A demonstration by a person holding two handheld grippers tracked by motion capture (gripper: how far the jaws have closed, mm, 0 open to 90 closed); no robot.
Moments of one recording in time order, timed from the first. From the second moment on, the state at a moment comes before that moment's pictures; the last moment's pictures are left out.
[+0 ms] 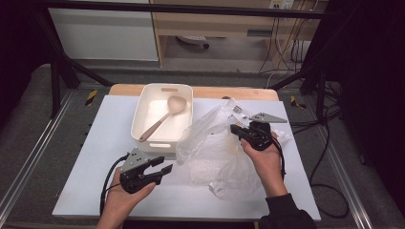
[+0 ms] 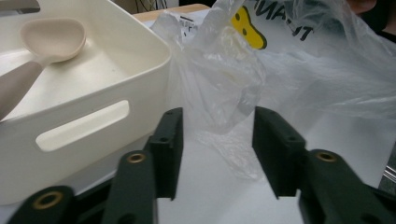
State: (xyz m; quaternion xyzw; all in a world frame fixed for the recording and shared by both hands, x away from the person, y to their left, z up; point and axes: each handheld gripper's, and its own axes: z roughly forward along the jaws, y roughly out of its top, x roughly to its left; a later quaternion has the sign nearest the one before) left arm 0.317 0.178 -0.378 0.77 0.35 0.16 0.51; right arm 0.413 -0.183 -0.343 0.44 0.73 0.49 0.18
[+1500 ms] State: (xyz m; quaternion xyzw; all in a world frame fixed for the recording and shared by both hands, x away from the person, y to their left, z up) left arm 0.369 0.203 -0.322 0.76 0.40 0.20 0.48; right arm 0.415 -0.183 -0.354 0.45 0.74 0.48 0.16
